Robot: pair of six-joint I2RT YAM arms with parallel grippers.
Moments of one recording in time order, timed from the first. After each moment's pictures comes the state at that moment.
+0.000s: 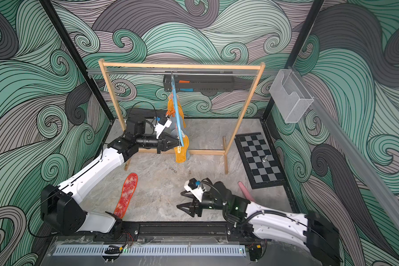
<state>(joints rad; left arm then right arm) -0.42 1.41 1.23 -0.26 0.93 -0.03 1.06 0.73 0.24 0.31 -0.28 0.24</state>
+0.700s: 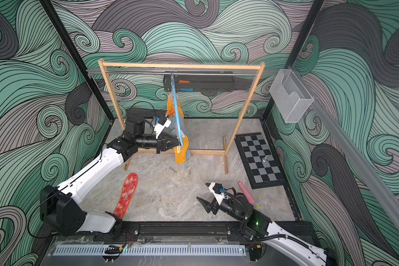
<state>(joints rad) -0.41 1.41 1.23 -0.26 0.93 -0.03 0.97 0.14 0.01 -0.01 0.01 0.08</state>
